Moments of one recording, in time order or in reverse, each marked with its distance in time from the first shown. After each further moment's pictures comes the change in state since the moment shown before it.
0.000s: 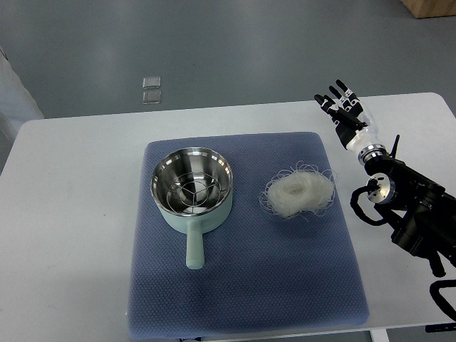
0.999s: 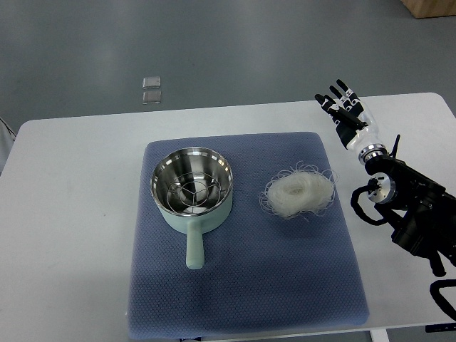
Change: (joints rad) left arm -0.008 0.000 -0.003 -0.002 -0.001 0.006 0.000; right arm 0.001 -0.001 0.001 0.000 0.000 -0.002 -0.002
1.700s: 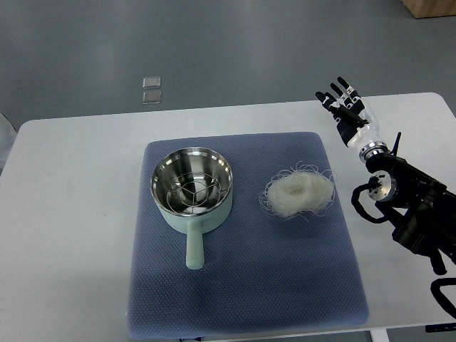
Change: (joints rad) left arm -0.009 0.000 0.000 0.000 0.001 0.000 0.000; right arm 0.006 -0.005 -0.001 0.009 0.001 0.000 0.000
